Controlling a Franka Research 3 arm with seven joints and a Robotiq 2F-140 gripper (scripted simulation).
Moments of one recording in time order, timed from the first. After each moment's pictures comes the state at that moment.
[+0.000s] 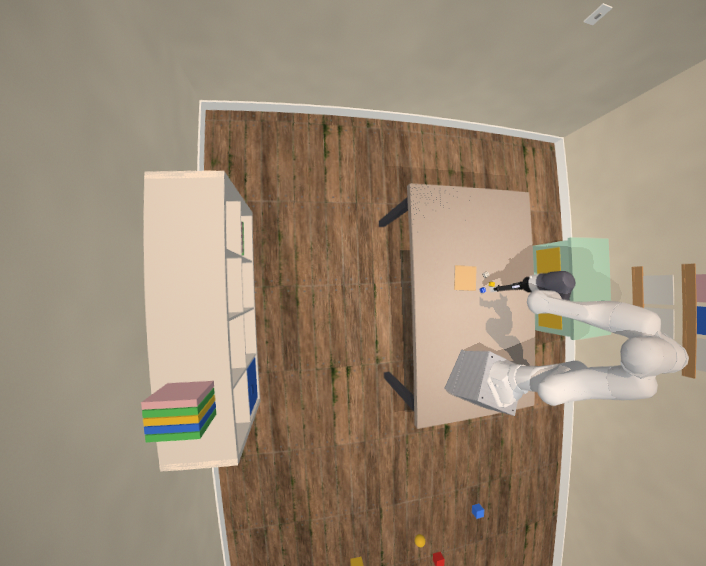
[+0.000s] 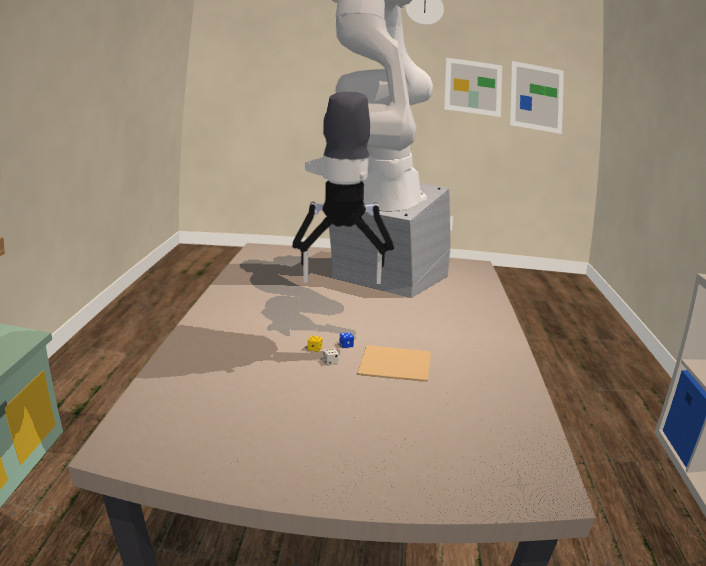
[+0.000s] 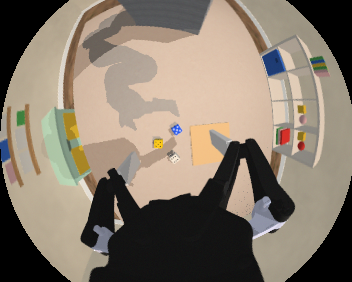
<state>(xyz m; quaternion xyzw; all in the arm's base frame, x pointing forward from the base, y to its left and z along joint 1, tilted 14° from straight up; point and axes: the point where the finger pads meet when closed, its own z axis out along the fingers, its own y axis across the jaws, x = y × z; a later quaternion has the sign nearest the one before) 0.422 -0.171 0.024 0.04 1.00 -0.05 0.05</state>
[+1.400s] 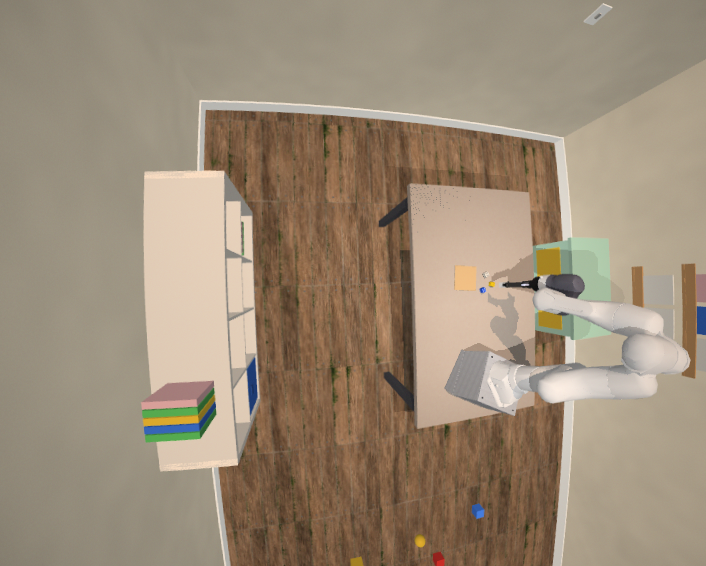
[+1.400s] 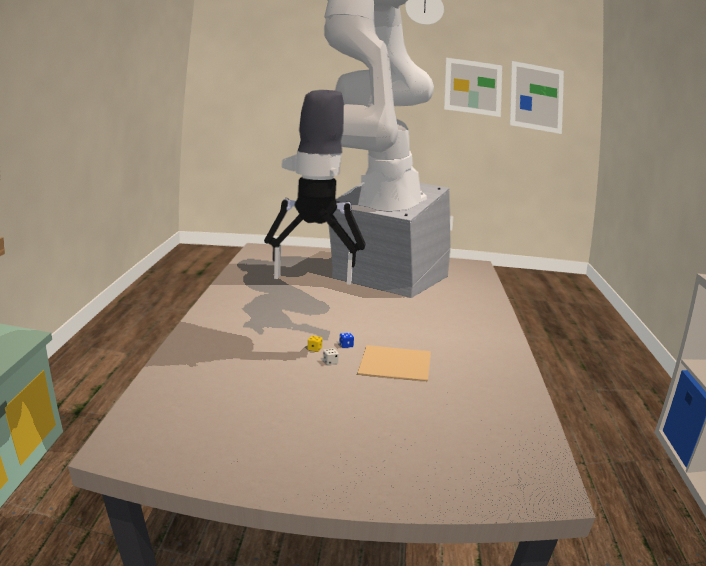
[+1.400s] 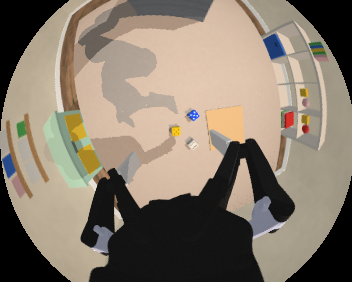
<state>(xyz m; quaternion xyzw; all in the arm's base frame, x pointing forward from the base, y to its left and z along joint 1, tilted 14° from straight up) 0.425 -0.229 0.036 0.09 0.99 -0.06 0.10</state>
